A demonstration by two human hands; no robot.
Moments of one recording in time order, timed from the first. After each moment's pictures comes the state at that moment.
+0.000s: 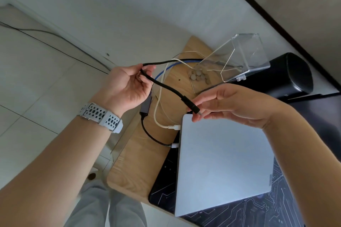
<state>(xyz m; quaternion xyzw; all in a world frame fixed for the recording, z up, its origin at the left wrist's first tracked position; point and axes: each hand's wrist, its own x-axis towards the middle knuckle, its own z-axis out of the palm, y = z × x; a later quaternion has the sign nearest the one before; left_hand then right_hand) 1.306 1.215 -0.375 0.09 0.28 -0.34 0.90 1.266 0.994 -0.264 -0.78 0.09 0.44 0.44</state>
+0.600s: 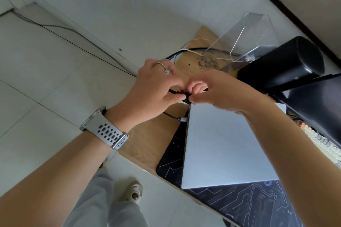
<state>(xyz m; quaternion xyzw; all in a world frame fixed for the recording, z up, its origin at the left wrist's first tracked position) 1.215 1.208 -0.368 0.88 -0.22 -0.02 0.43 1.226 1.045 -0.285 -0.92 -0.07 0.32 0.19</state>
